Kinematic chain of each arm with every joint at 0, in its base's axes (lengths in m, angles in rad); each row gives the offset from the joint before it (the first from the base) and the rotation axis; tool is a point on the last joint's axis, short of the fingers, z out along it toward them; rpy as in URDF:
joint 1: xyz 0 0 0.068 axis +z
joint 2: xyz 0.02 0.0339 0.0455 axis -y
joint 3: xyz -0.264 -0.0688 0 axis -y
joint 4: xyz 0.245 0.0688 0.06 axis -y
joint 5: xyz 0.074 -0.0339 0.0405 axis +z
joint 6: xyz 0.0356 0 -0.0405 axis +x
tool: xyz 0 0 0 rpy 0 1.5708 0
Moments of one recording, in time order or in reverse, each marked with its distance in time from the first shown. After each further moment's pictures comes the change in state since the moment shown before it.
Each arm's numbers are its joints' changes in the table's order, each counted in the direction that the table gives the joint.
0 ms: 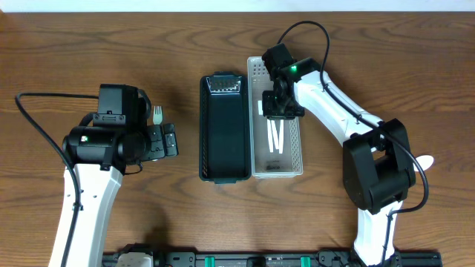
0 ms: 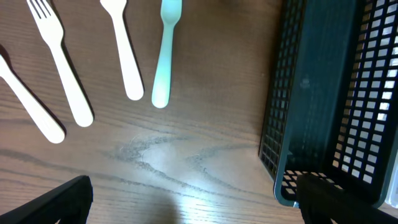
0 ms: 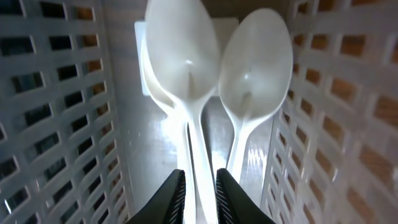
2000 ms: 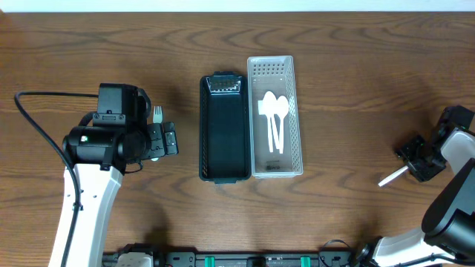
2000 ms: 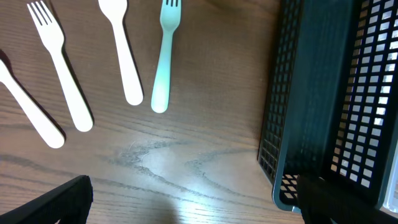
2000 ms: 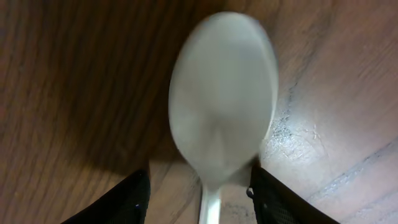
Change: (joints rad) left arm 0.000 0.000 0.000 0.013 0.000 0.000; right arm -0.992 0.340 -0.698 0.343 -0.073 0.006
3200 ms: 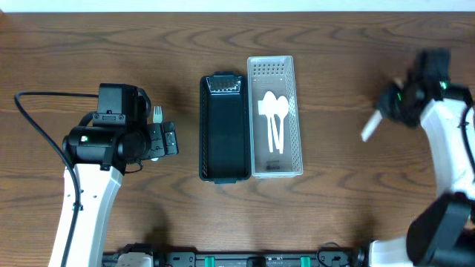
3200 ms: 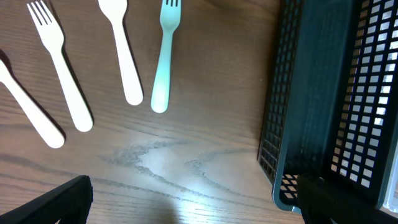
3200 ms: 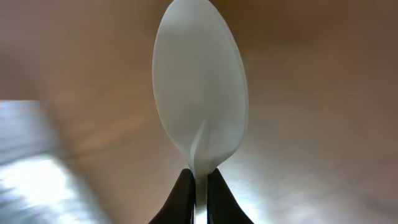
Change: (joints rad) left arm 0.000 0.000 0.000 0.000 0.000 0.000; right arm 0.386 0.133 0.386 -0.206 0.076 -0.022
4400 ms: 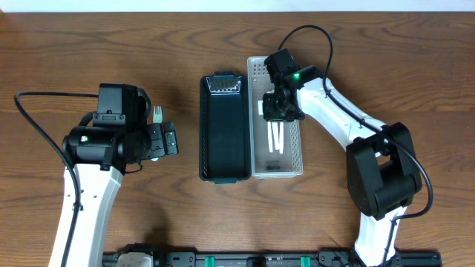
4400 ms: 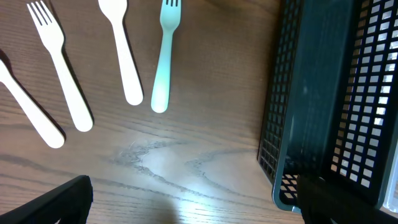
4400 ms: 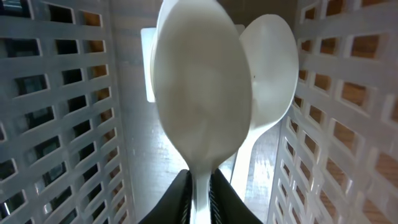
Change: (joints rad) left arm 0.000 0.000 0.000 0.000 0.000 0.000; right arm 0.605 -0.426 0.192 0.011 0.004 0.024
